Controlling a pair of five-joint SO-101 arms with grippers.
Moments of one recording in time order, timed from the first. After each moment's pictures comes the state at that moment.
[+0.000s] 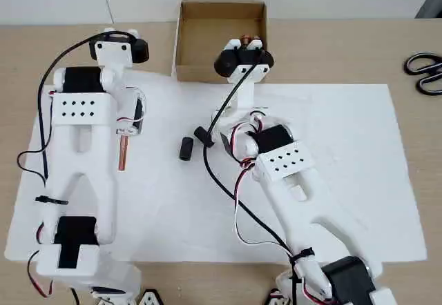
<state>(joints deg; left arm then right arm) -4.2 3.9 -10.2 99.6 0.2 -25.9 -14.9 28.0 44.2 -18.2</state>
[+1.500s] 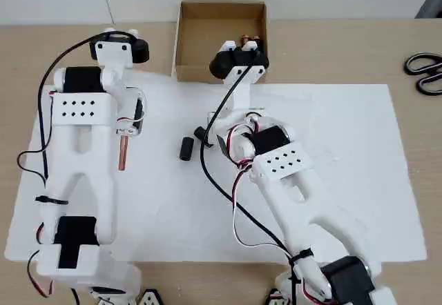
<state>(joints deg) -4.2 3.9 -10.2 99.6 0.2 -27.2 -14.8 28.0 44.2 -18.3</state>
